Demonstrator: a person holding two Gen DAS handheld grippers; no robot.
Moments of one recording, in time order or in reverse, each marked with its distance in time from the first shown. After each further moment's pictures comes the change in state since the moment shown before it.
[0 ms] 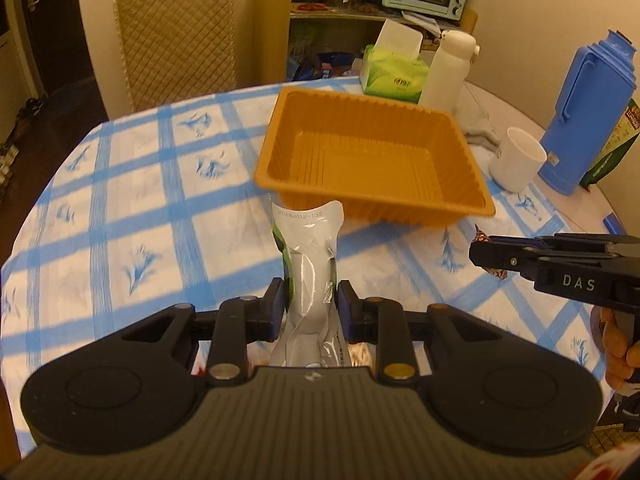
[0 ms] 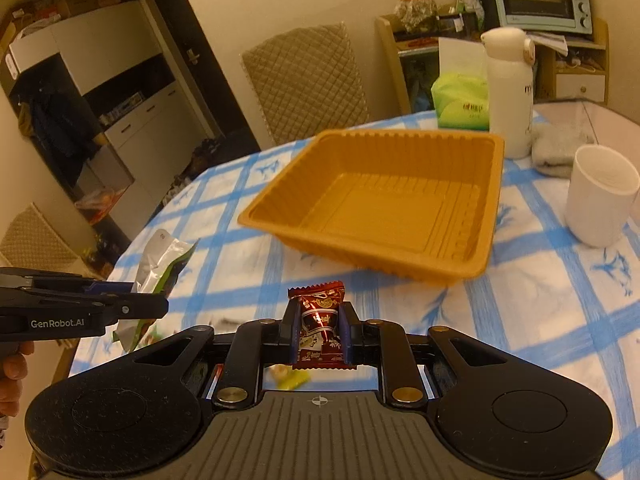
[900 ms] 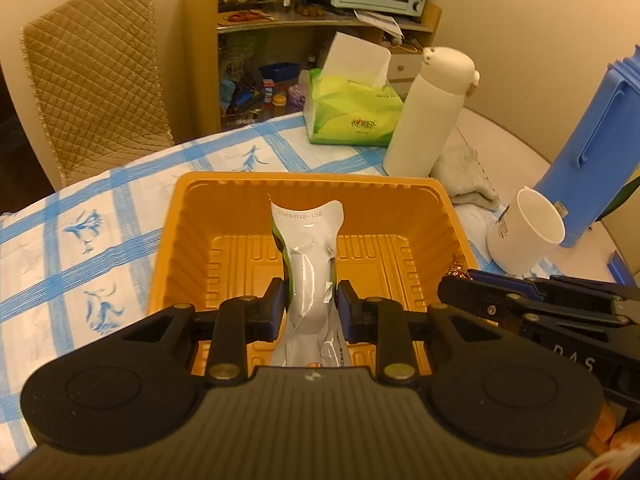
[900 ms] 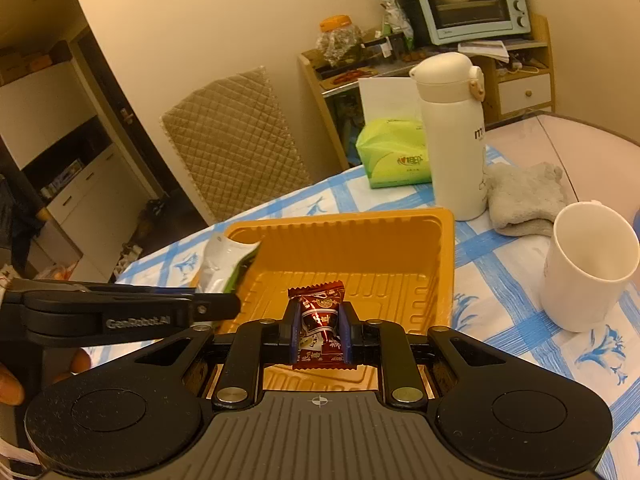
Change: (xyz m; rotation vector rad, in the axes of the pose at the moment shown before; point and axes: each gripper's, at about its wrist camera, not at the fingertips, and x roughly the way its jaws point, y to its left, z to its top) left arm 0.142 -0.045 0.133 0.100 0.009 -0.125; right arm 0.051 -0.061 0.082 0.158 -0.119 -0.128
